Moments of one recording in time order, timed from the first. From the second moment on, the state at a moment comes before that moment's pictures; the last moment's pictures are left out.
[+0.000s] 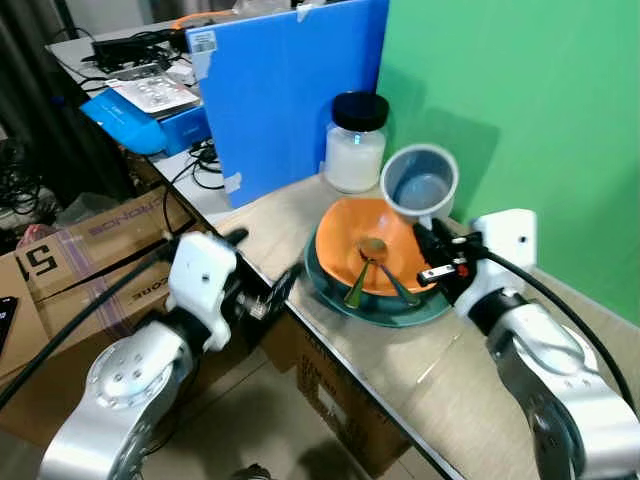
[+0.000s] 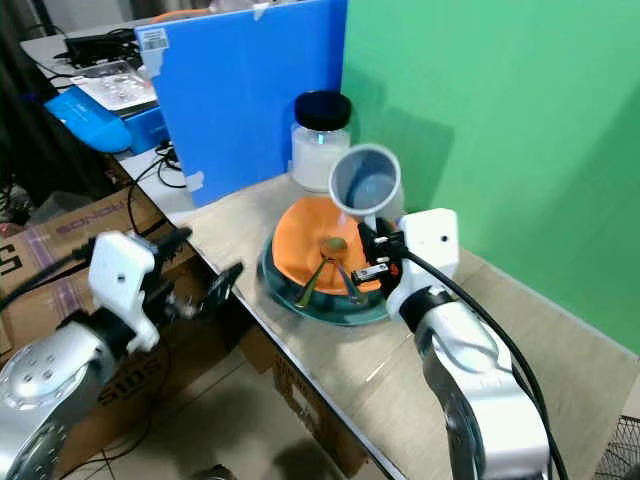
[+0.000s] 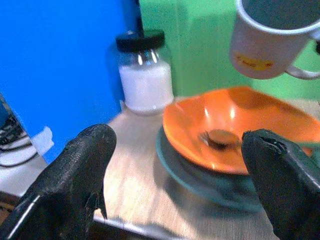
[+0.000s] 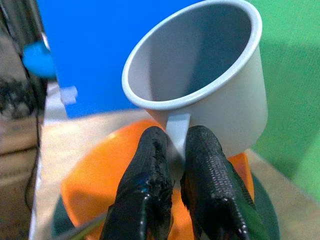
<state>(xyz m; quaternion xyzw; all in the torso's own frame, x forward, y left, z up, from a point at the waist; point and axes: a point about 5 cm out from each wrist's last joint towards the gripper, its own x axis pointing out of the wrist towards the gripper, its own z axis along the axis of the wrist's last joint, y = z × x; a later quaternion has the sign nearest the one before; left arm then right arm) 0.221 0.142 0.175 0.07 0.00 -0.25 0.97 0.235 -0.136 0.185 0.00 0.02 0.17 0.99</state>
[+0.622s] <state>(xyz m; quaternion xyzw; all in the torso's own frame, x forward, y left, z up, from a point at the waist) 0.224 0.135 0.179 0.07 -0.02 -0.20 0.98 0.221 -0.140 0.190 0.02 -0.02 0.14 0.99</state>
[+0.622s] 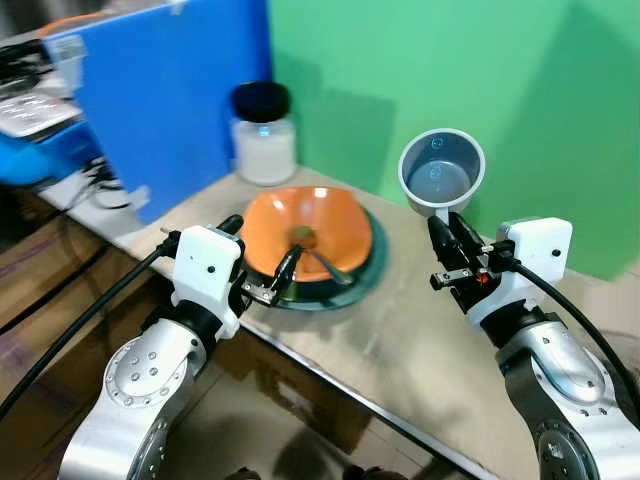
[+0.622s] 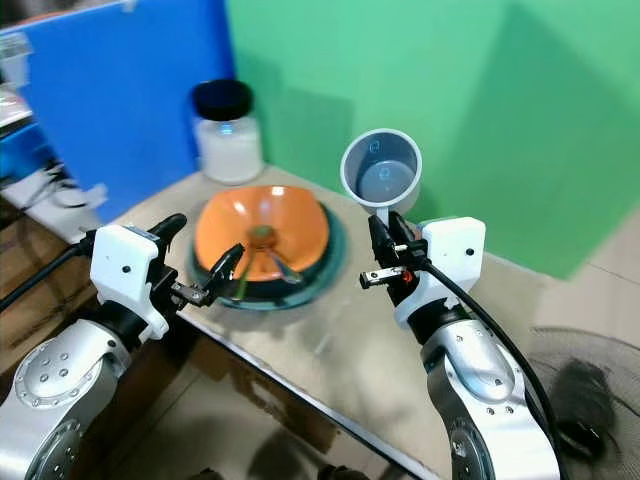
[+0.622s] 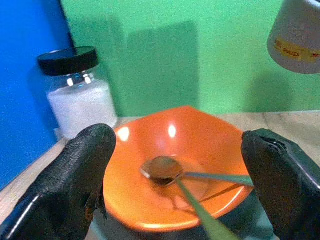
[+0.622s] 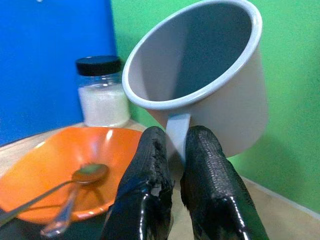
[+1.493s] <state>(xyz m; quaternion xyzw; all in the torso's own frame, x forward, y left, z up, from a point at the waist) 0.226 0.133 0.177 0.08 -0.02 -0.20 0.98 0.222 -0.138 0.189 0.03 -0.01 0.20 0.98</state>
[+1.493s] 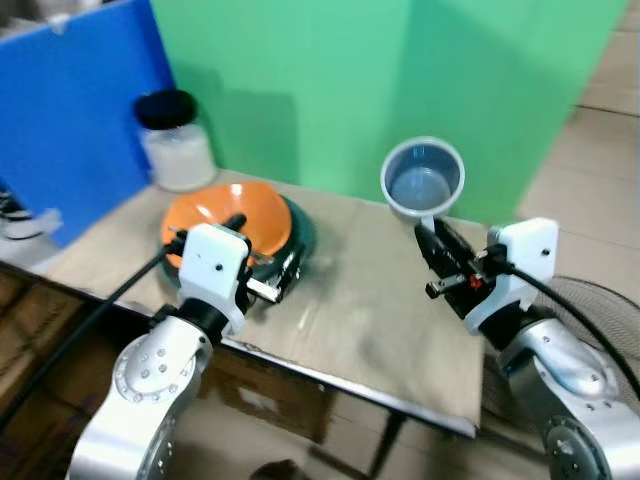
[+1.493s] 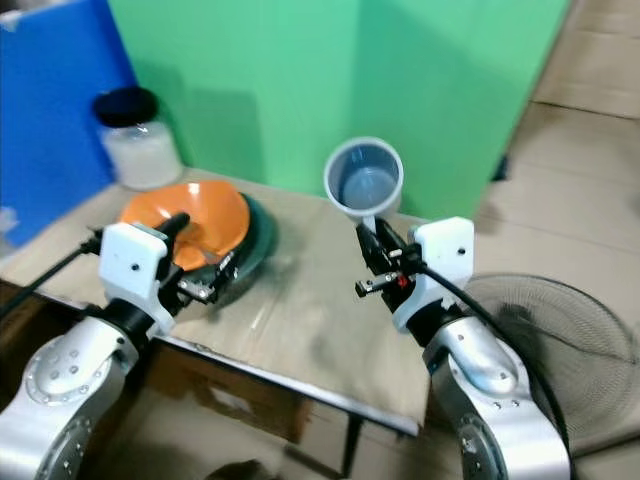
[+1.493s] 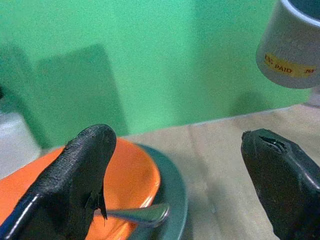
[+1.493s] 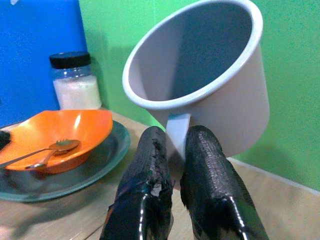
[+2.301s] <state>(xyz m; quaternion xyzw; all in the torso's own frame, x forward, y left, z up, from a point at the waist) 0.232 0.134 0.173 0.08 -0.01 -0.18 0.98 0.220 -0.151 0.176 0.02 0.02 0.14 0.99</state>
